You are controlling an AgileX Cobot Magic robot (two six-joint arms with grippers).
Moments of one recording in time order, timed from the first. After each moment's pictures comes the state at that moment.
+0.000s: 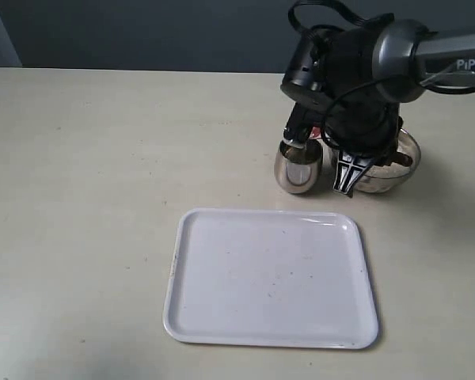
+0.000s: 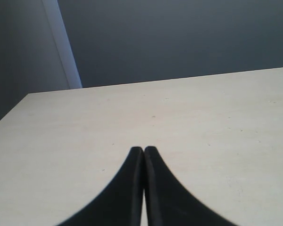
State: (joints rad) left arm -0.10 0.01 0.00 0.03 0.21 0.07; right arm 0.74 1.98 -1.36 -0.73 1.22 -0.02
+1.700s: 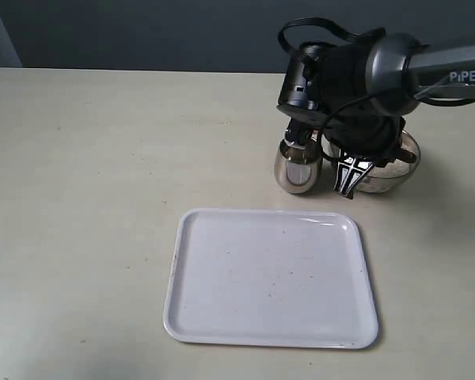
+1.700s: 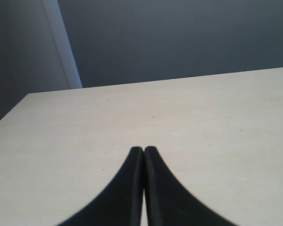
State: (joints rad) left arm -0.10 0.01 0.00 0.03 0.21 0.07; right arm 0.77 1.98 -1.31 -0.84 1.22 0.12
